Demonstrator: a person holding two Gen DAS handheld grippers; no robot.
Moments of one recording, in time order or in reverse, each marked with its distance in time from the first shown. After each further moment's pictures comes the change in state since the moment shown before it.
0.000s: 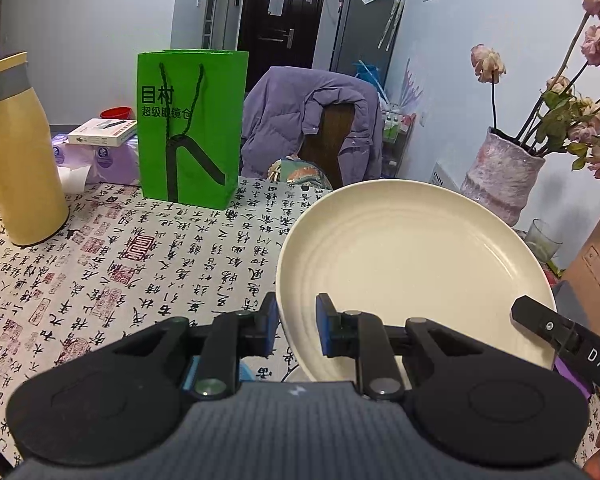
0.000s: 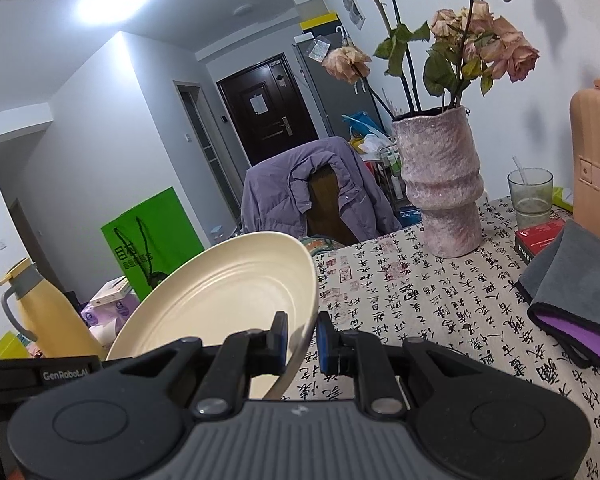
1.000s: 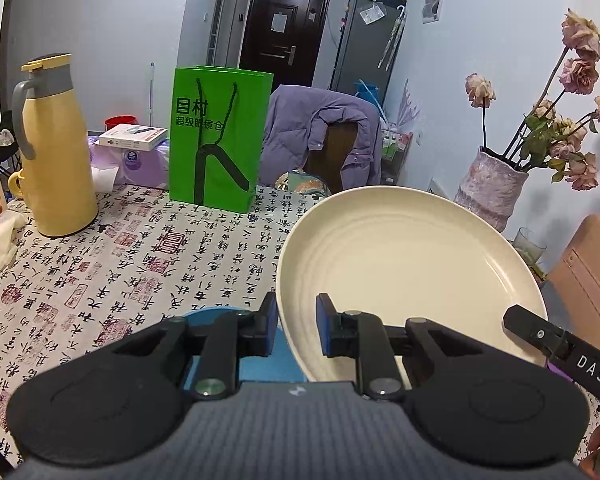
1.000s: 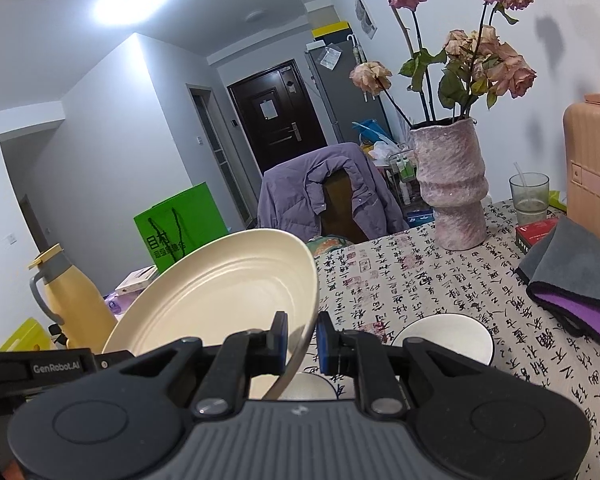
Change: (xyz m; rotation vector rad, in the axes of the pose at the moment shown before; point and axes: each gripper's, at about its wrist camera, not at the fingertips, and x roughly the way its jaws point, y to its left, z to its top) left arm -0.066 0.041 -0.026 -0.026 -0.054 -0.021; right arm -0.051 0.040 -0.027 -0.020 -0.018 0.013
